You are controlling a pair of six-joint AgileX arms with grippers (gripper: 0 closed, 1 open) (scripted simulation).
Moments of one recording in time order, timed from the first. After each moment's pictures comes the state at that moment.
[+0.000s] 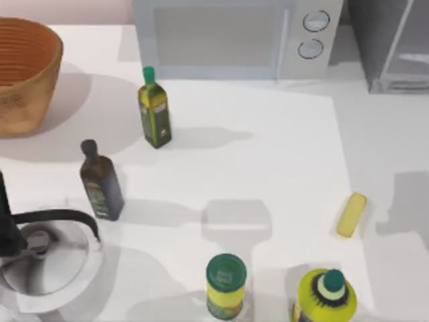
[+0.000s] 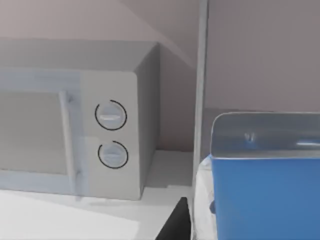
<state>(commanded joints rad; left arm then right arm) 0.00 0.00 0.00 0.00 0.00 0.00 0.08 0.40 0.11 0.30 -0.06 0.00</state>
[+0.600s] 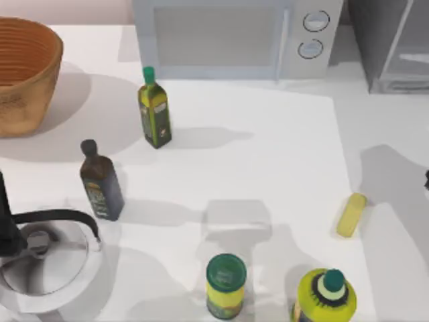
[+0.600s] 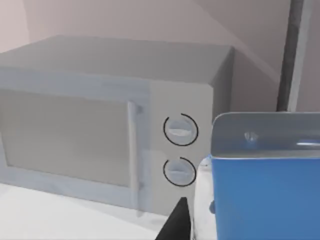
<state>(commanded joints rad) 0.00 0.00 0.00 0.00 0.00 0.00 0.16 0.88 0.23 0.64 -0.13 0.01</state>
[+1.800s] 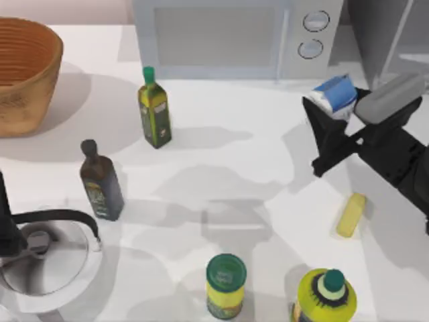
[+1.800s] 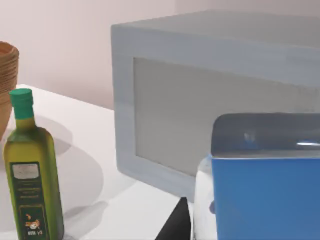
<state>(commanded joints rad) 0.00 0.00 0.00 0.00 0.00 0.00 0.35 1.83 0.50 1.35 -0.27 0.01</state>
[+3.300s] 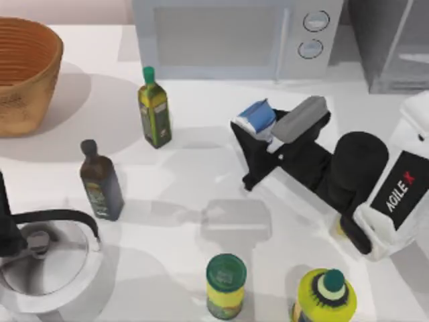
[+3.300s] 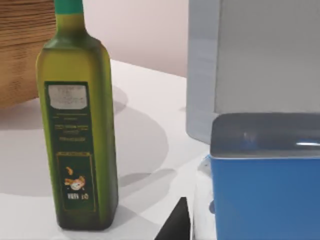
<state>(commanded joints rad) 0.00 0.00 0.00 0.00 0.00 0.00 0.47 2.37 0.85 1.52 -0.27 0.02</state>
